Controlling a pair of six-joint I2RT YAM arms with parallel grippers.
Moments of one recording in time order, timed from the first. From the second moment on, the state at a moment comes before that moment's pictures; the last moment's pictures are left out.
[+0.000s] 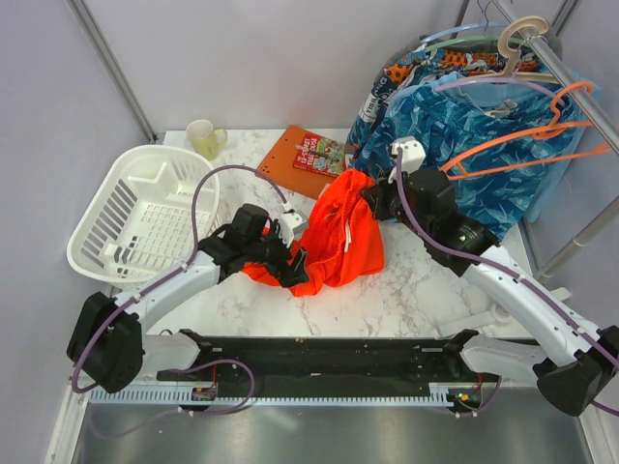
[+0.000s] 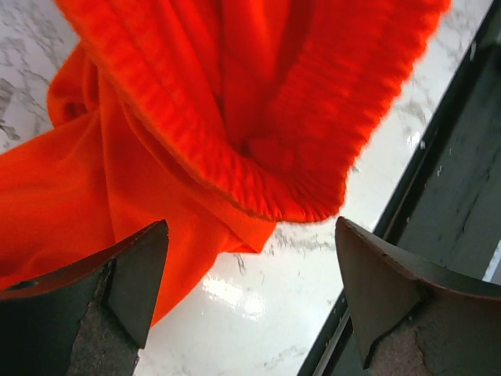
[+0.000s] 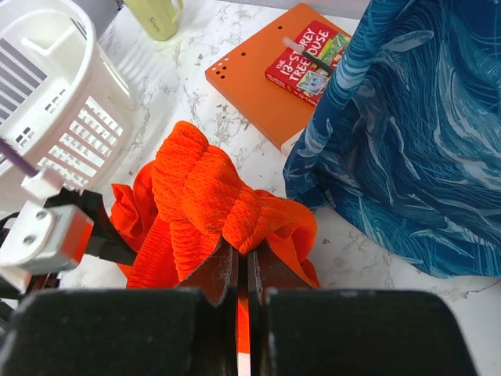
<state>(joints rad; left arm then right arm) -0.59 1.22 0.76 -0.35 0.51 0.17 0.64 1.11 1.12 -0.30 0.13 0.28</state>
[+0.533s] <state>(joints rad) -0.60 1.36 0.78 -0.03 0.46 -0.30 0.64 1.10 1.10 -0.24 0.20 0.32</state>
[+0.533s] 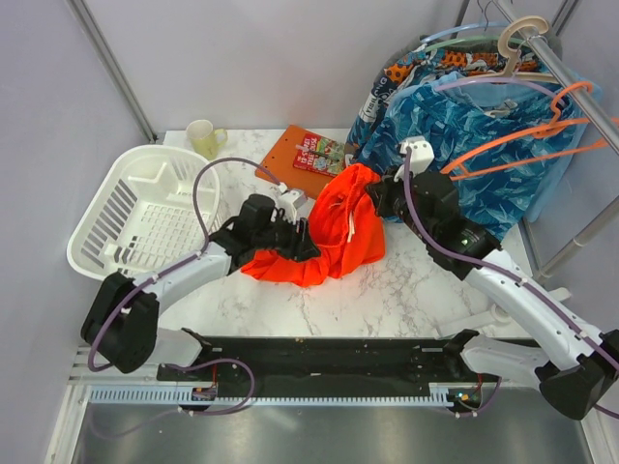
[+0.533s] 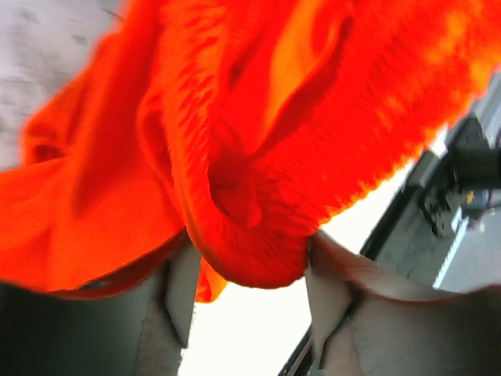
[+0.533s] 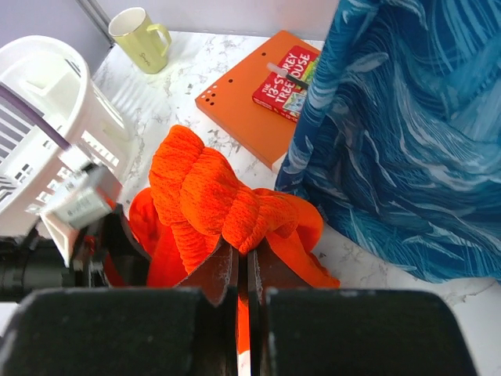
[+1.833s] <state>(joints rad) -0.38 1.25 0.99 -0.93 0.52 0.63 0.65 1.27 0.86 -0.74 -0.54 -0.59</state>
